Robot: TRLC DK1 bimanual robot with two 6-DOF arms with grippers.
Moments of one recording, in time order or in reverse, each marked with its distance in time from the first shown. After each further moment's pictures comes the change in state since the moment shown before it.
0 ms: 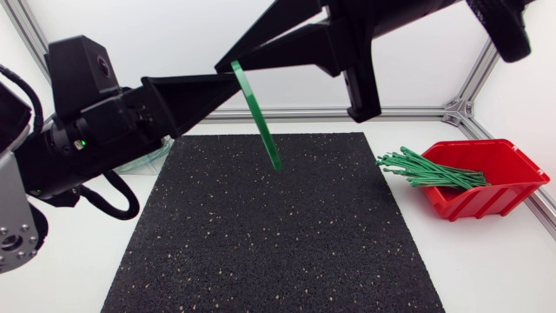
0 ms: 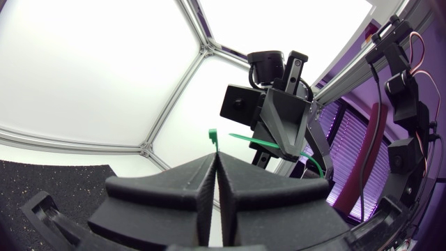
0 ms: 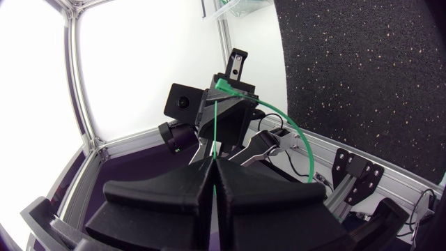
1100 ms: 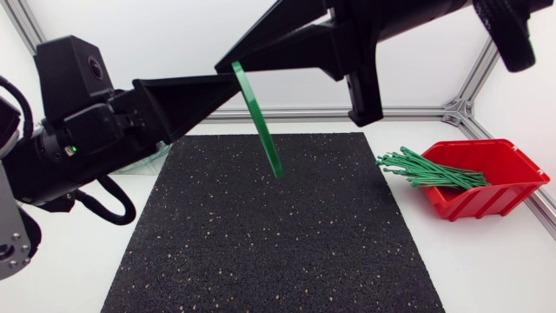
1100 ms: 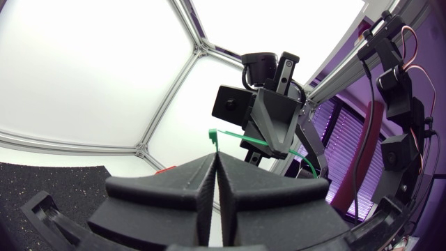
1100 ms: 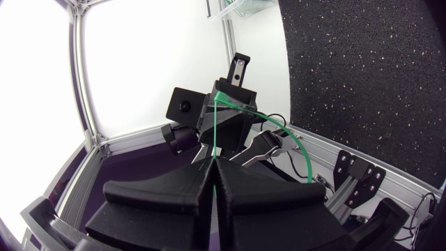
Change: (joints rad) left arm -0.018 -0.035 -0.014 0.000 0.000 0.000; right arm 0.006 -0.039 -0.051 0.055 0.000 0.014
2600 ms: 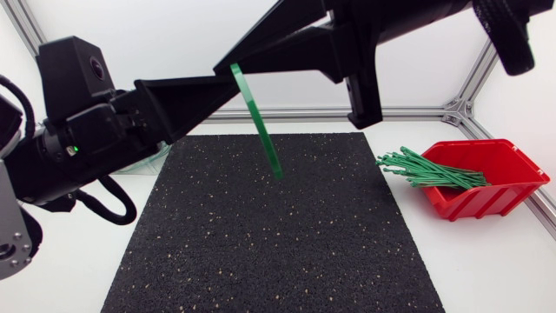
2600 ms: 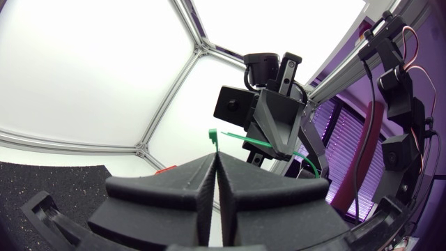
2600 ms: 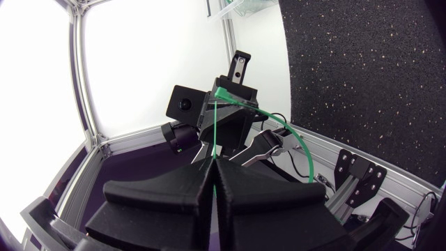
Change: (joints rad) left arm 0.000 0.005 0.000 0.000 0.000 0.000; right arm 0.006 -0.008 -0.014 0.017 0.002 0.014
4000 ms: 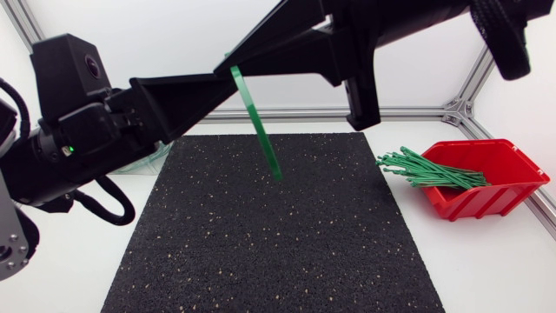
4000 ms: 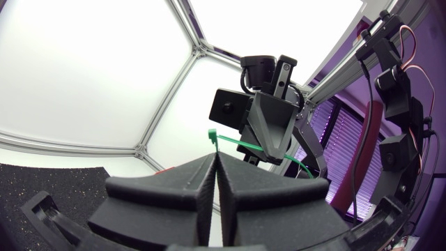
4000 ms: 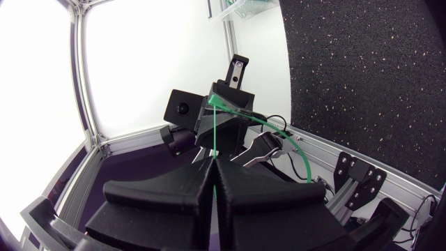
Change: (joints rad) left arm -0.007 -0.012 0.000 0.000 -0.004 0.000; right arm 0.000 -0.008 -0.020 0.024 0.007 0.000
